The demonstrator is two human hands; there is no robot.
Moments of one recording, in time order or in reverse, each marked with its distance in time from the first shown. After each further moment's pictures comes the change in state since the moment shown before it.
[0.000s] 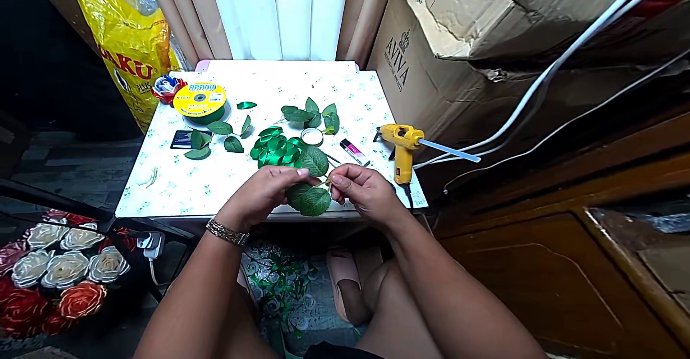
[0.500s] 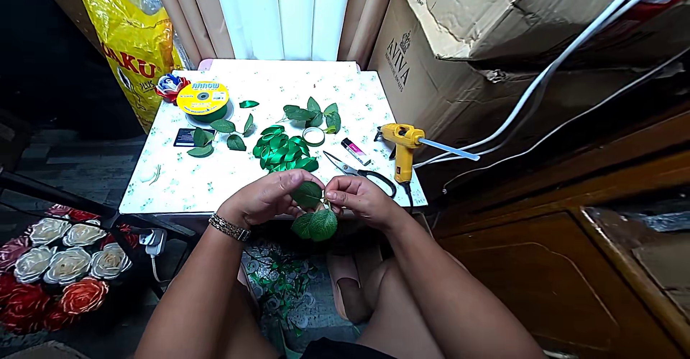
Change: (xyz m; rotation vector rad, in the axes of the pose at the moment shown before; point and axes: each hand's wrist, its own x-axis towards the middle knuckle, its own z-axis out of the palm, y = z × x) left_hand 0.005 -0.014 -0.016 -0.168 -0.332 -0.028; right_hand 0.000 0.013 -0.004 0.102 -0.249 0.095
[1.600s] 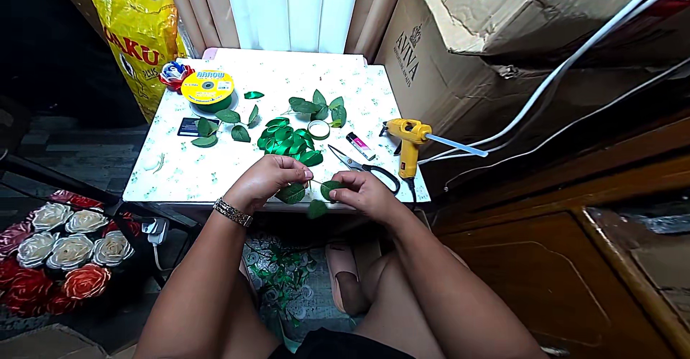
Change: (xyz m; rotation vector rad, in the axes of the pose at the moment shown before) left_hand 0.001 0.020 0.020 0.286 0.535 -0.184; right_hand -0.002 -0.003 0.002 -0.382 0.087 -0.023
